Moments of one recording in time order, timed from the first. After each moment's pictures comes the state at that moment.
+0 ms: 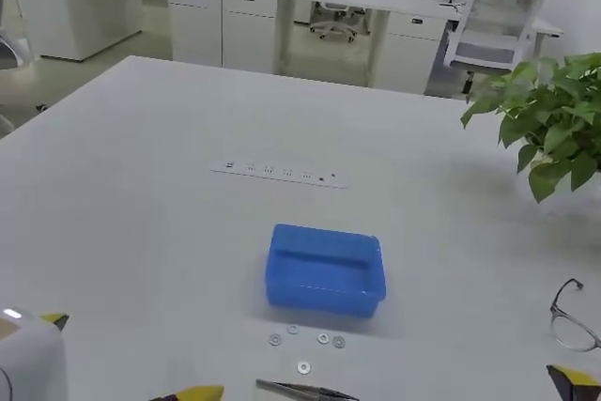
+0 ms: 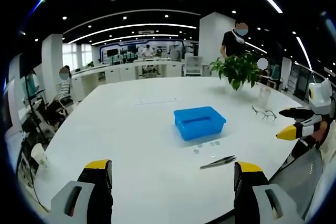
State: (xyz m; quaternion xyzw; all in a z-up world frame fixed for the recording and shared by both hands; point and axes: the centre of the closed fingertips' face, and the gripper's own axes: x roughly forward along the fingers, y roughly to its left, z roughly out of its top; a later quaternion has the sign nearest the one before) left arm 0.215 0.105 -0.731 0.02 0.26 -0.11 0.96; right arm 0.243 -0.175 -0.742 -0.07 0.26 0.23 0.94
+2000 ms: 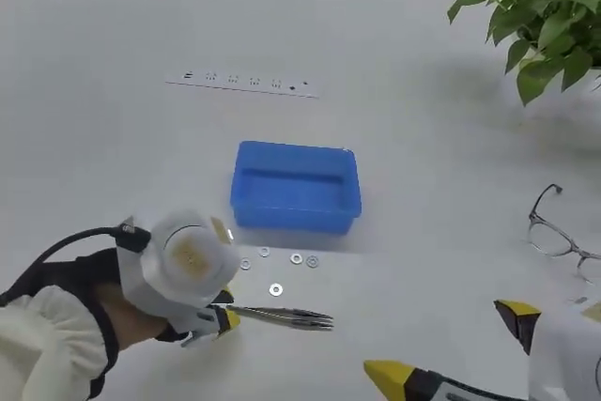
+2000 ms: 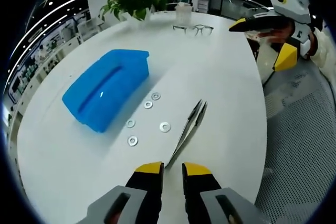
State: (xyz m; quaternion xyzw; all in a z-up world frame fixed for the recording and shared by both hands) left arm 0.270 -0.003 -0.873 0.25 0.41 -0.45 0.75; right arm 0.243 -0.173 -0.788 -0.08 0.34 0.25 0.90
